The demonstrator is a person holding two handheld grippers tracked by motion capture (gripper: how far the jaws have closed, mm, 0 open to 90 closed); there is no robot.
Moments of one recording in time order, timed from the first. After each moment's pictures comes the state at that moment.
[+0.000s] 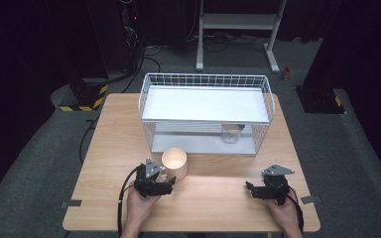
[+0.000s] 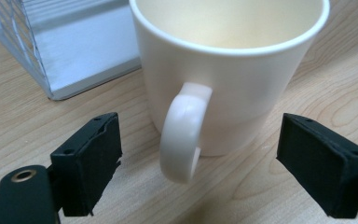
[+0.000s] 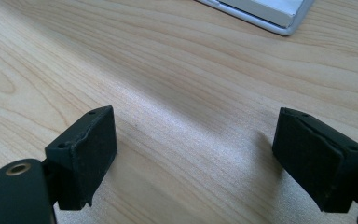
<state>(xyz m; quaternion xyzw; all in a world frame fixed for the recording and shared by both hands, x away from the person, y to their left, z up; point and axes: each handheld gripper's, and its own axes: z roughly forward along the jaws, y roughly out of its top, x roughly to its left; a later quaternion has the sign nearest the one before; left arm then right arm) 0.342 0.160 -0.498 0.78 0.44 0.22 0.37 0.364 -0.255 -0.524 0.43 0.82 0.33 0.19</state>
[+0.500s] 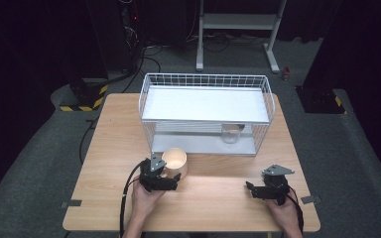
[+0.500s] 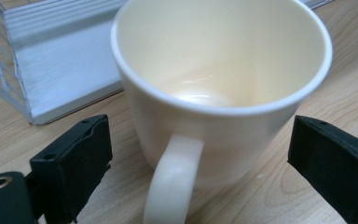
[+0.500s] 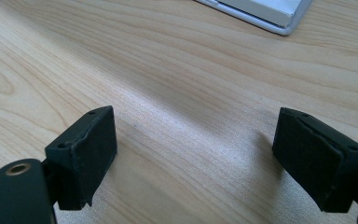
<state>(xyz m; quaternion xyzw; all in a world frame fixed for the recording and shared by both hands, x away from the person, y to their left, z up) 0.358 0.149 -0.494 0.79 0.44 0.21 0.38 0.364 -0.255 -0.524 0.44 0.82 0.33 0.19</state>
